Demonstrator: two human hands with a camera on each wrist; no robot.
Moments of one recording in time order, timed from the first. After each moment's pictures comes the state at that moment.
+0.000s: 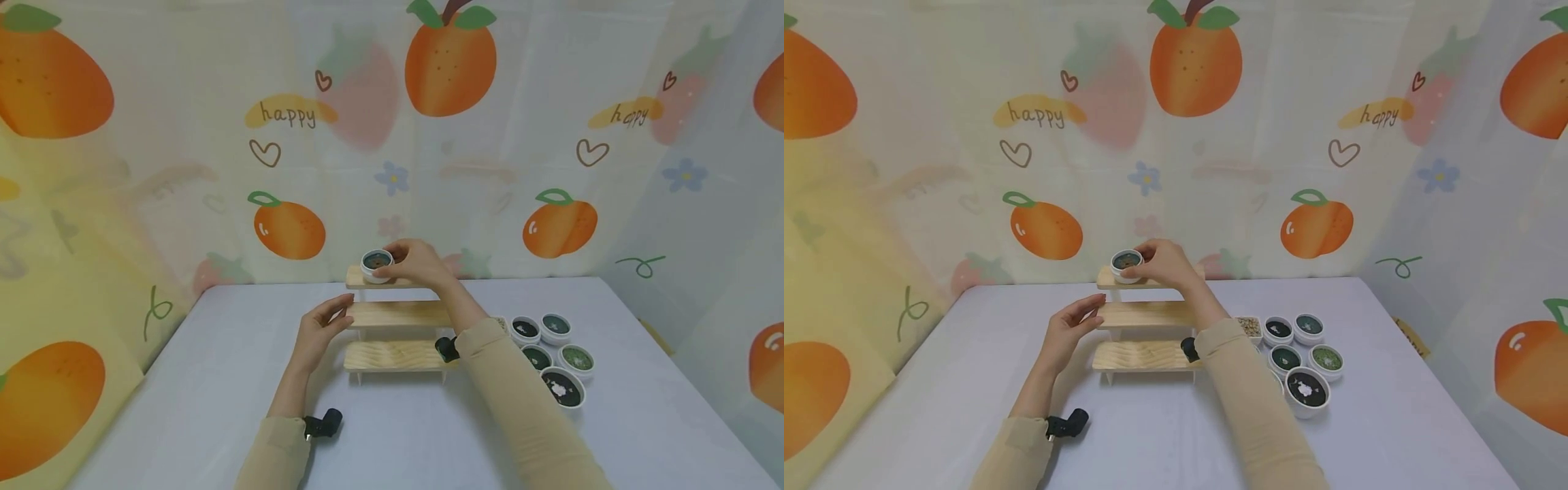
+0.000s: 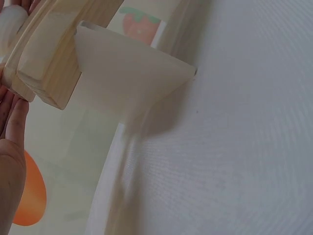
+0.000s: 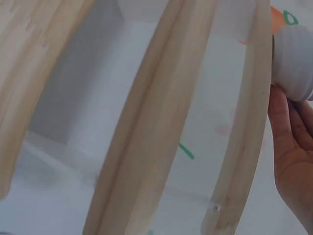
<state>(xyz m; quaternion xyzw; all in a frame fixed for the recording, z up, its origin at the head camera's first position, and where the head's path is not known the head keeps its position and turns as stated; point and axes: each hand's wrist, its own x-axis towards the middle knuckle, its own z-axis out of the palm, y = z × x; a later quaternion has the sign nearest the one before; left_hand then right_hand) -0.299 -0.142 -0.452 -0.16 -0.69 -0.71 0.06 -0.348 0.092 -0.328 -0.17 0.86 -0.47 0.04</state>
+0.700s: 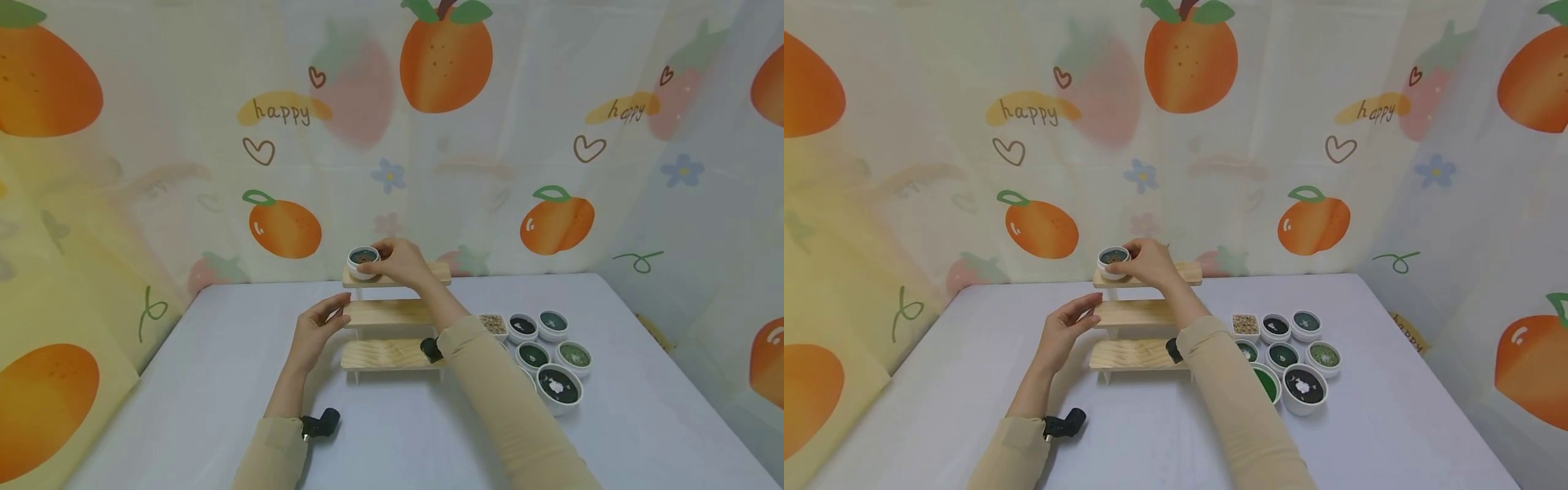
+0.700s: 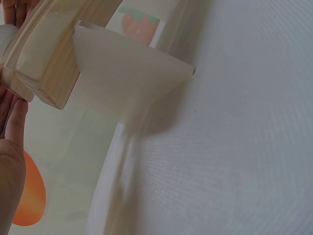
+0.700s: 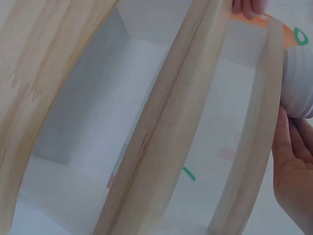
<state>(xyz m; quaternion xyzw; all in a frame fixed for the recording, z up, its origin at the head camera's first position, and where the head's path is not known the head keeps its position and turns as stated) -0.301 -0.141 -0.454 -0.16 -0.69 -0.71 0.07 -0.353 0.066 -0.333 -0.15 0.87 -0.47 0.01</state>
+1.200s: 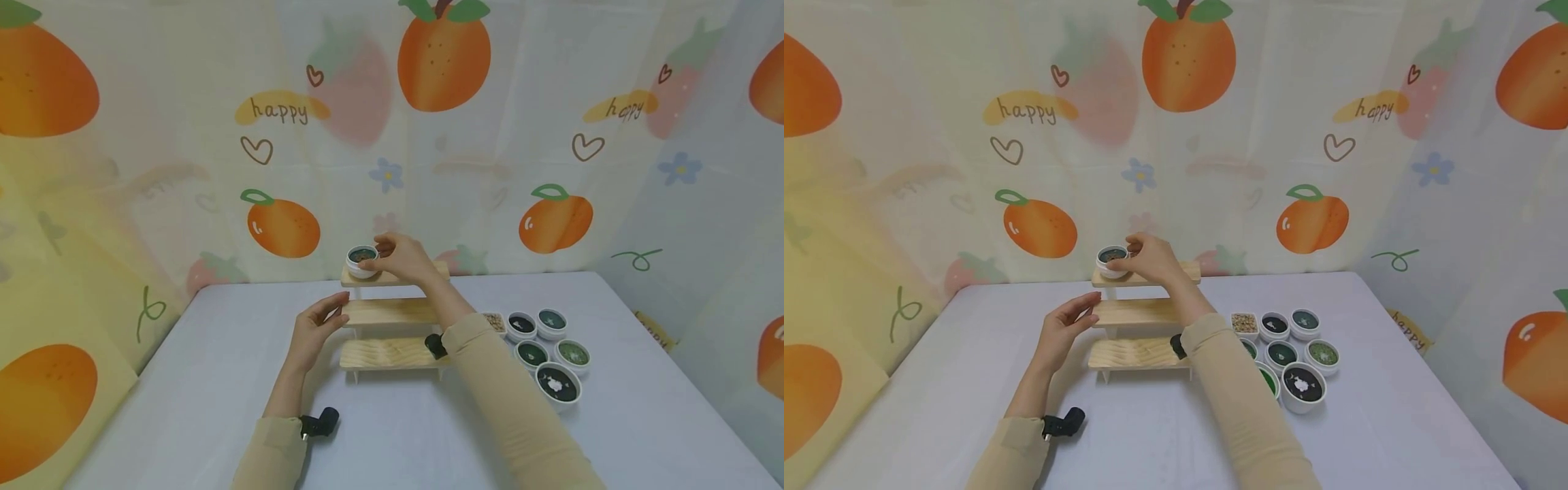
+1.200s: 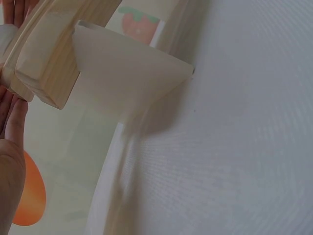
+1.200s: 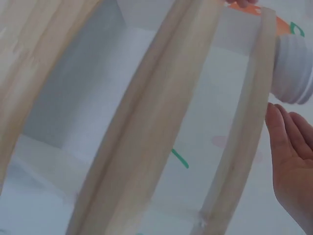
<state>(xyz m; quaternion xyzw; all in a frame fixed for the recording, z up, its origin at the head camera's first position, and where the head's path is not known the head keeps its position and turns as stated) -0.300 -0.140 -0.454 -0.16 -0.69 -0.70 0.07 -0.352 0.076 -0.328 -0.16 0.88 -0.46 0.02</state>
